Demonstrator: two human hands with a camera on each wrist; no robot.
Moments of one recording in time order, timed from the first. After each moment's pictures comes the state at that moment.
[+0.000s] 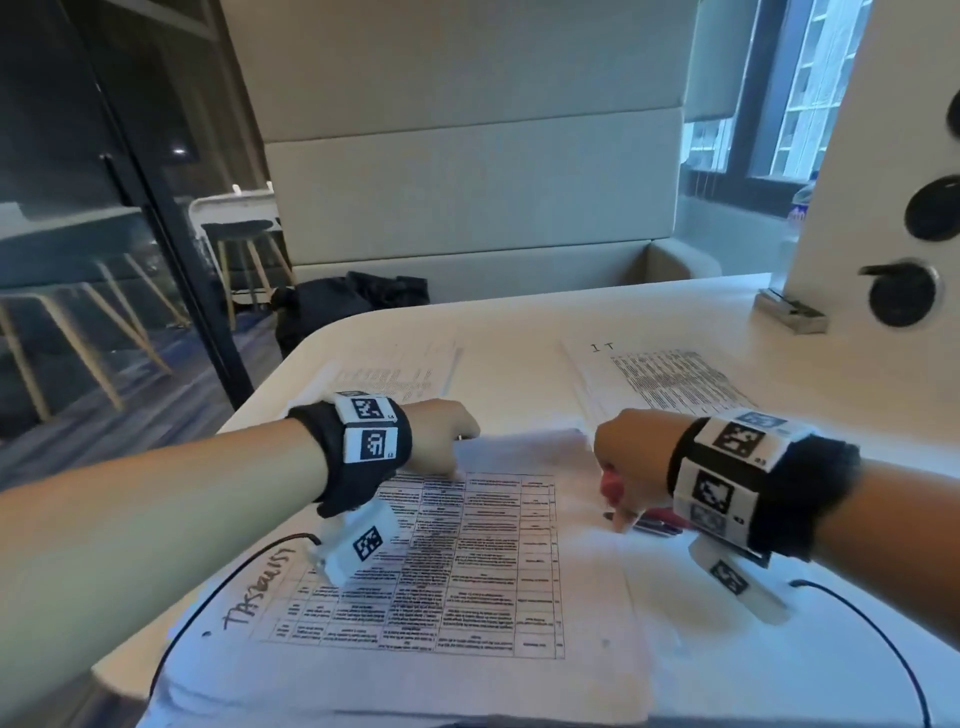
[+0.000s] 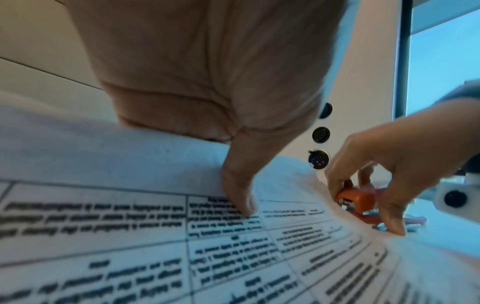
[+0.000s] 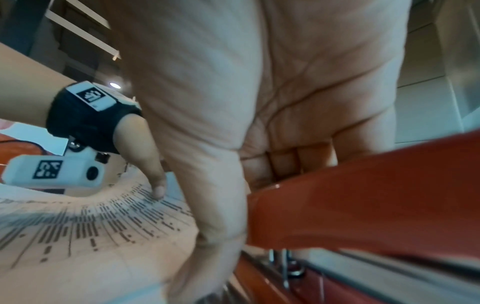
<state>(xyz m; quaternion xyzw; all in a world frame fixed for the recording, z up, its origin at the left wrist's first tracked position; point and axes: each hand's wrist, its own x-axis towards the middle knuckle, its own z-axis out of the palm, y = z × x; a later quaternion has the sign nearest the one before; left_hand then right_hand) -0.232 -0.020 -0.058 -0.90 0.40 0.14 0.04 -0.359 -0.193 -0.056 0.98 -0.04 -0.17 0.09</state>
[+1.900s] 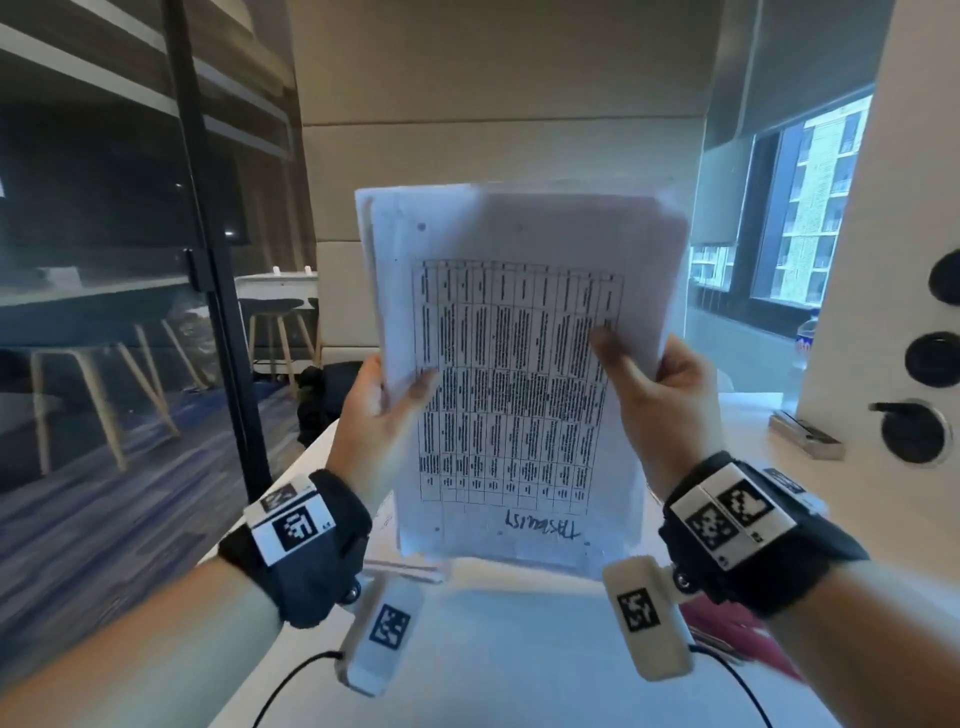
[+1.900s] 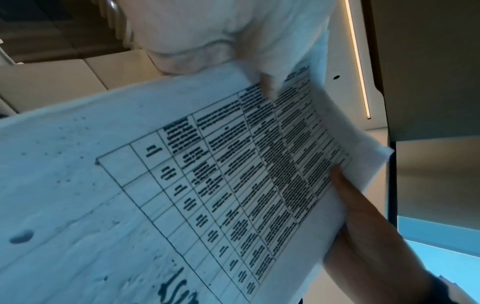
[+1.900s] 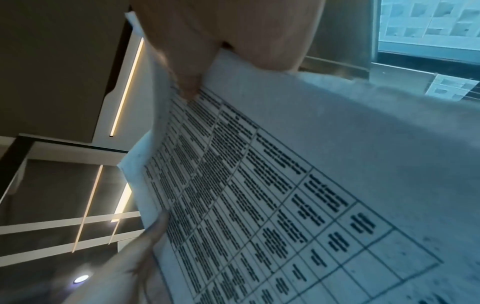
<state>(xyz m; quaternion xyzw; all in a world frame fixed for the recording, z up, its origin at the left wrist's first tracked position) -0.236 0.038 0.008 -0.63 0.32 -0.12 -0.69 -0.323 -0.164 0.026 0.64 0.02 0.51 -0.58</state>
